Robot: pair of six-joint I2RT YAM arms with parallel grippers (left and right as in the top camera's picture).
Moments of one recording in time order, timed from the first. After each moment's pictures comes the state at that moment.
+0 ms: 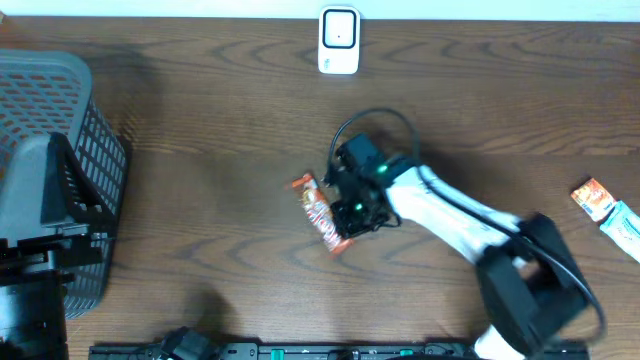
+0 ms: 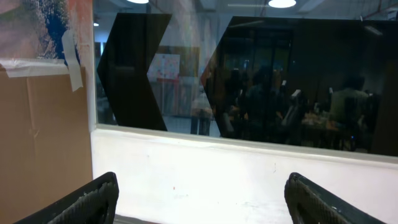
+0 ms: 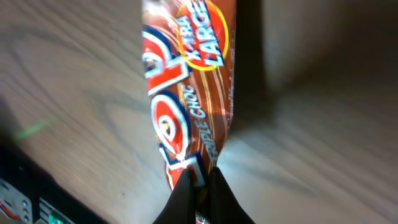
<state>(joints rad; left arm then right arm) -0.51 0.65 1.48 -0.53 -0.63 0.09 0.62 1.77 1.17 -0.82 -0.35 0.21</state>
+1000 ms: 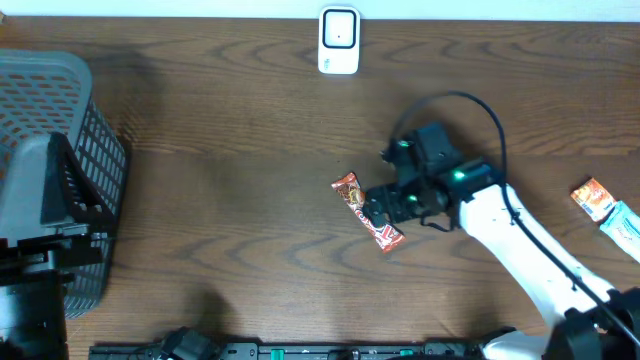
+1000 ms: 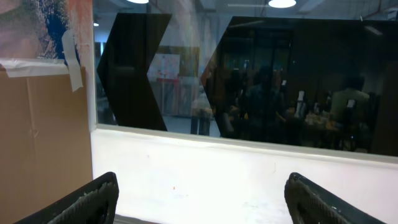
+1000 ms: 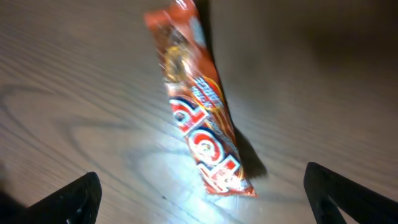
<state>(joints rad) -0.51 0.65 1.48 -0.53 -0.63 0.09 0.40 1.49 0.99 -0.77 -0.28 0.19</state>
